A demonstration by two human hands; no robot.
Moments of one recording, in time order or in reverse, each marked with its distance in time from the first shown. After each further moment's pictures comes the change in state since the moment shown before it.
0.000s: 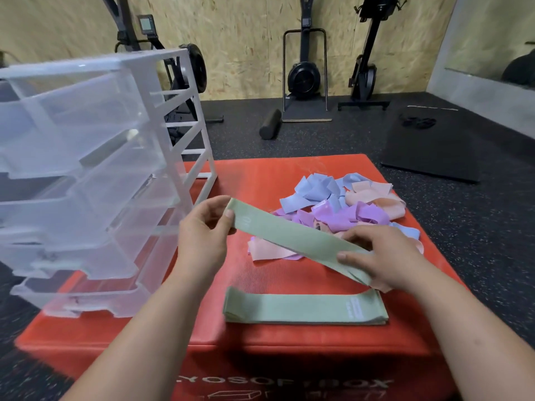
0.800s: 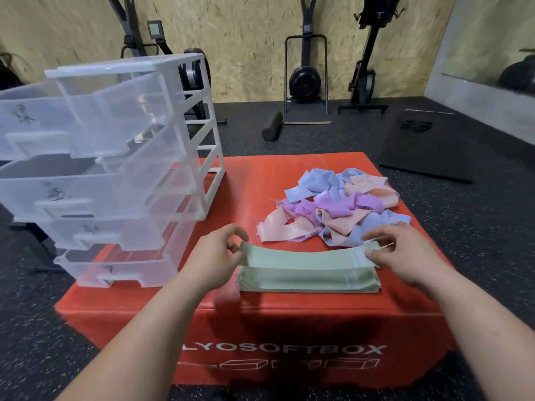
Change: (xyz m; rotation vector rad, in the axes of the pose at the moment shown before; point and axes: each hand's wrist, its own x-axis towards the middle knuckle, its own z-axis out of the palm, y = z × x) left_hand -0.052 -0.010 -0.053 0.679 -0.414 0.019; right_hand -0.061 0.010 -0.001 0.137 0.120 0.221
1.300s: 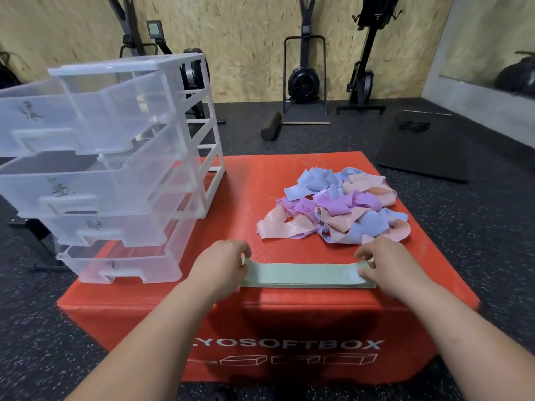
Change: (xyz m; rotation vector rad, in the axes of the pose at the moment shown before) left_hand -0.007 -0.009 0.019 0.421 -0.082 0.123; right_hand -0.006 0.012 0.028 -0.516 -0.072 -0.069
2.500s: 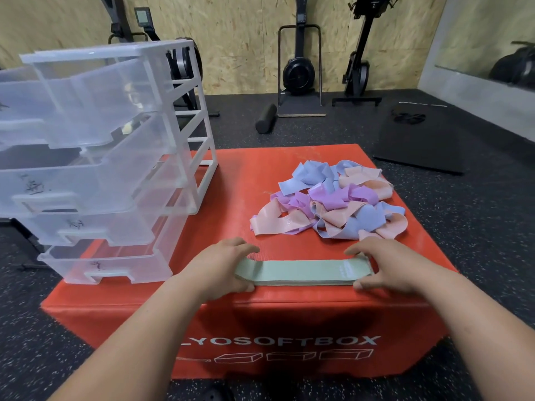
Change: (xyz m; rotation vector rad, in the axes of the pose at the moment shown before) left_hand 0.018 -0.013 0.016 0.034 -0.129 0.279; right_hand 0.009 0.020 -0.013 0.003 -0.281 -0.153
